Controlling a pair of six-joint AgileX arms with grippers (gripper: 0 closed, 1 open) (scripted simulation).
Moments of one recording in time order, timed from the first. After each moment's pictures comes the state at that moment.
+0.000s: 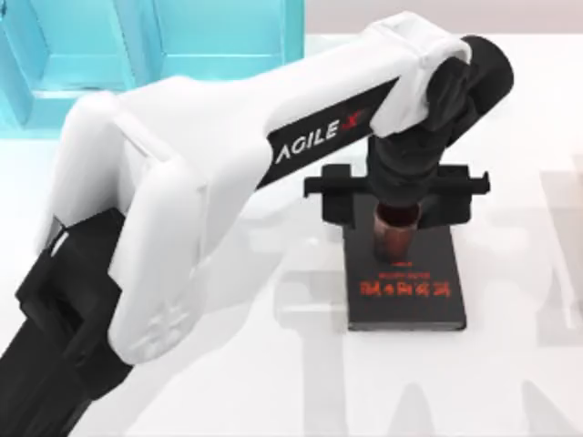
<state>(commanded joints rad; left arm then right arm) -0.85 2.49 2.26 -1.20 -0.14 -0.80 0.00 0.00 0.00 0.00 0.00 0.00</state>
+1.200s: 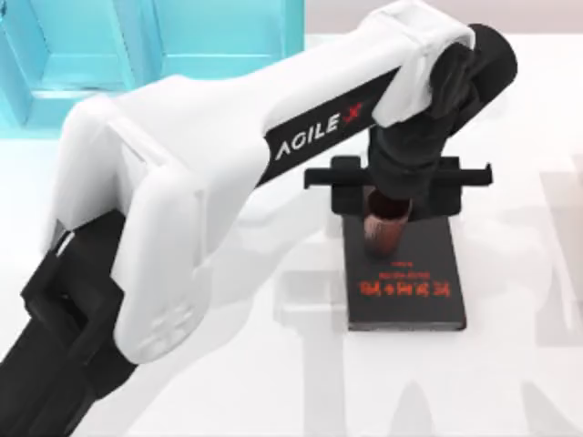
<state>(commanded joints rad) -0.85 2.50 2.33 -1.26 -0.14 -0.80 0.00 0.00 0.00 0.00 0.00 0.00</state>
